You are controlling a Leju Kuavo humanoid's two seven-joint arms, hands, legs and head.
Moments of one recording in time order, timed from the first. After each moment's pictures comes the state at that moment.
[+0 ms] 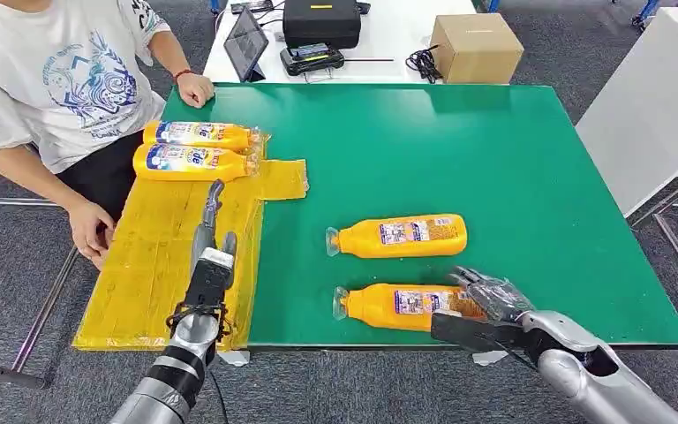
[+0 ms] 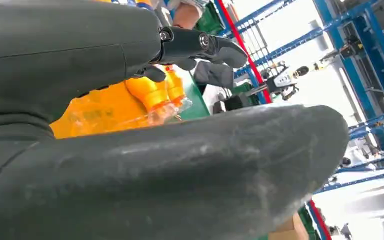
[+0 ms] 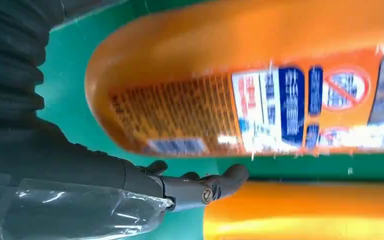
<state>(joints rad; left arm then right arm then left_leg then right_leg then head) -0.38 -0.25 -0.14 -0.86 -0.32 0.52 -0.66 -0.20 -0.67 0.70 -1.52 0.41 0.24 0.07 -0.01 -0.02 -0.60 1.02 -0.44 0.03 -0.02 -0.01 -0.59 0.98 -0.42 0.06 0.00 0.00</state>
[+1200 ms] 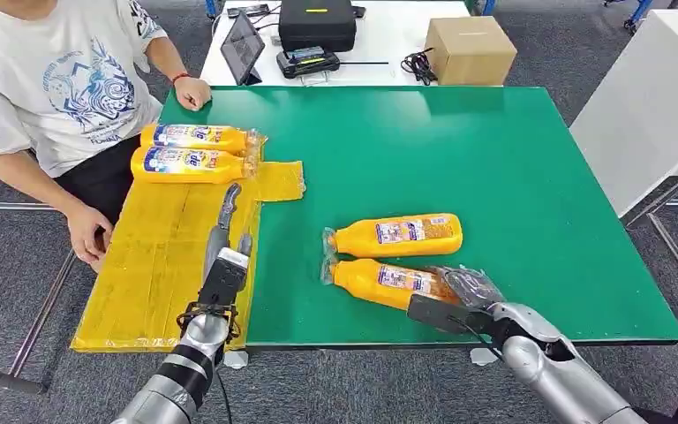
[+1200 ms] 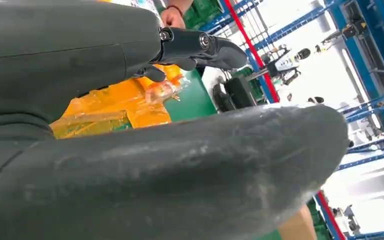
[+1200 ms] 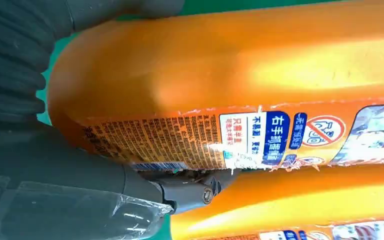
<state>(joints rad) -0.40 -0.26 -0.18 -0.79 -0.33 0.52 -0.65 -0.27 -0.47 0.70 -1.28 0.42 0.18 0.00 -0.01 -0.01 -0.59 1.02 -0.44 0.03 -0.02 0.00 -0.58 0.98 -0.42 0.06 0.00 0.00</state>
